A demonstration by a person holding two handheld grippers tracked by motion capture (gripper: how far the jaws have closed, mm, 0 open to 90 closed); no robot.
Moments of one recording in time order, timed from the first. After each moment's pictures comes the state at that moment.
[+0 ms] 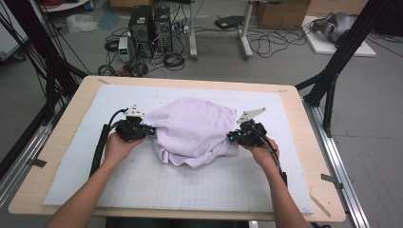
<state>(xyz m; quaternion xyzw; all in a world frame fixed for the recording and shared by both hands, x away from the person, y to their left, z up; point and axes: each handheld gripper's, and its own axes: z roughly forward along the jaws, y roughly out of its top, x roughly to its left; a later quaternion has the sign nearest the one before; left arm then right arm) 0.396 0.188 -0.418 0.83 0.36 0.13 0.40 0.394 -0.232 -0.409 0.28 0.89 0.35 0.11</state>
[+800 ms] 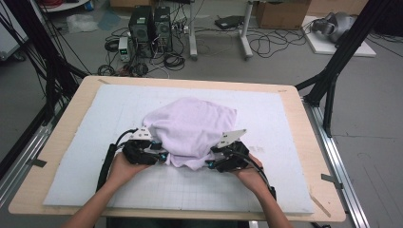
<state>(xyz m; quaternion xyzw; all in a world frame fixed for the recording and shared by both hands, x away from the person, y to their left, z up) 0.338 0.149 -0.435 0.85 0.30 0.10 0.42 0.332 -0.172 -0.424 0.18 0.90 0.38 0.08</state>
